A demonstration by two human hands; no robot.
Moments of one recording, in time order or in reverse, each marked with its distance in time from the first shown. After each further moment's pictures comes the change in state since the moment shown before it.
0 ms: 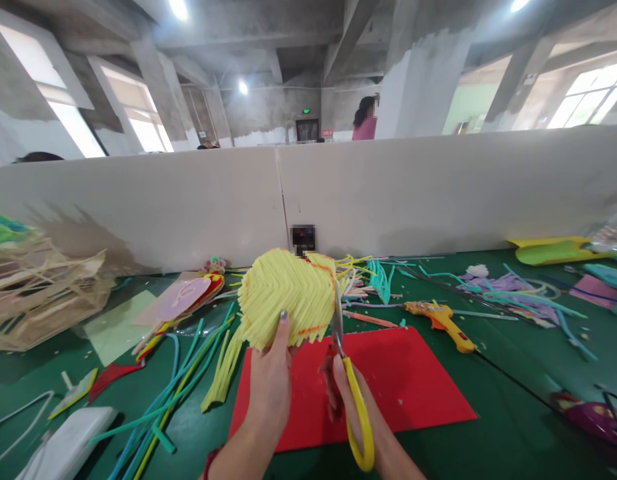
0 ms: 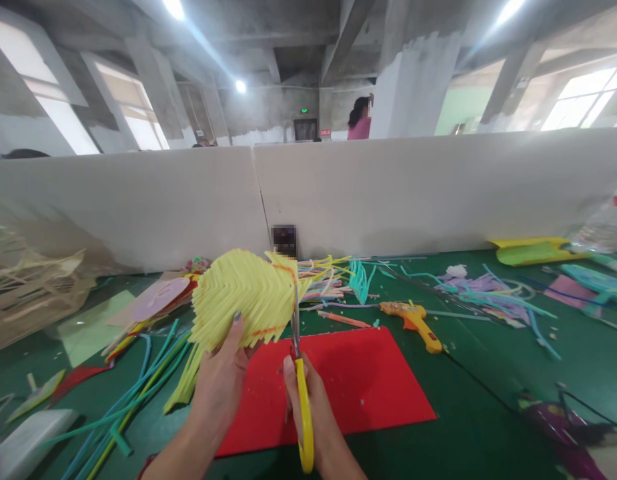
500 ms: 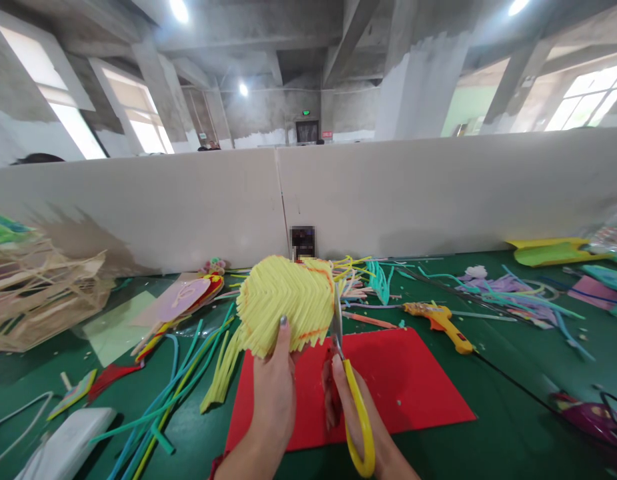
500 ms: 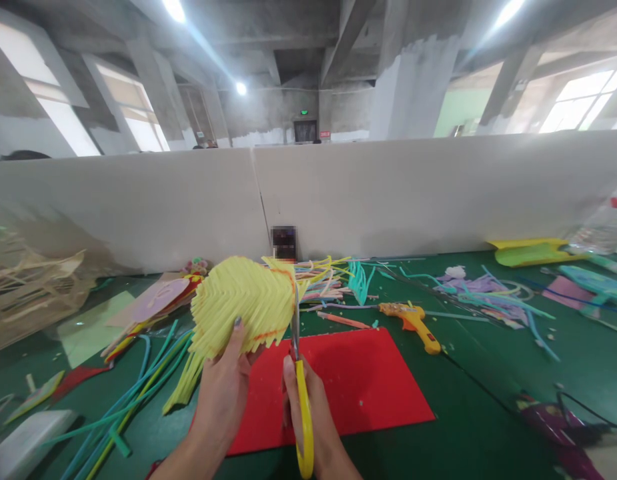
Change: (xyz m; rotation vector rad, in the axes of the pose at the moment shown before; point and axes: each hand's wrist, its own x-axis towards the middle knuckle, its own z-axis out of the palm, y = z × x) left_hand -0.007 -0.007 0.002 -0.037 0.018 0.017; right_hand -0.004 -0.001 0.002 -0.017 0.001 0.029
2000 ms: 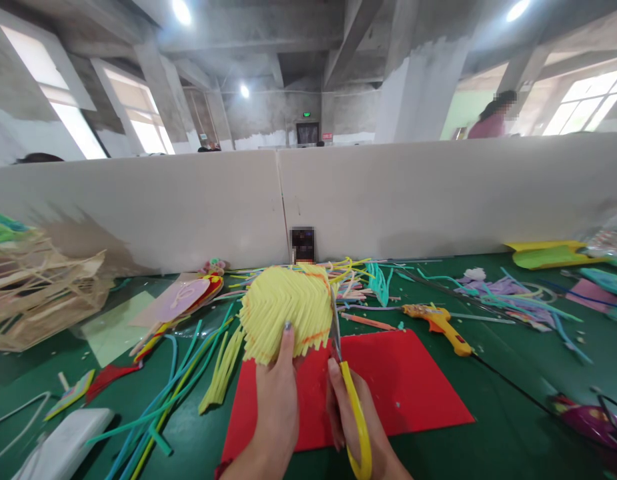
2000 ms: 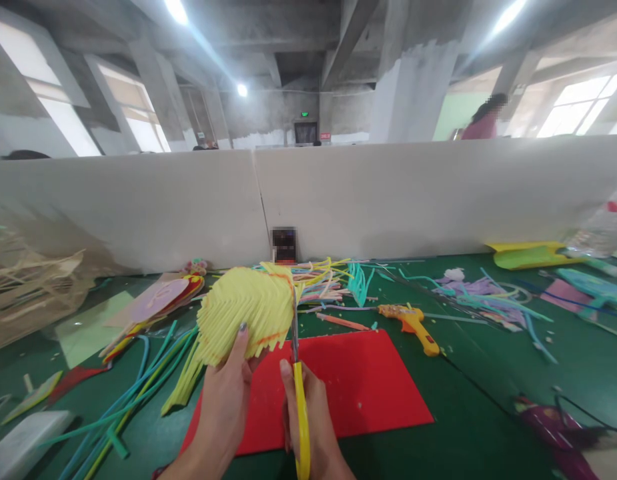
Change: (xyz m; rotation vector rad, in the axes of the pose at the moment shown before) left_hand -0.006 -0.008 0.001 0.014 0.079 -0.014; right_hand -0.009 -0.009 0.005 -0.076 0.095 -0.008
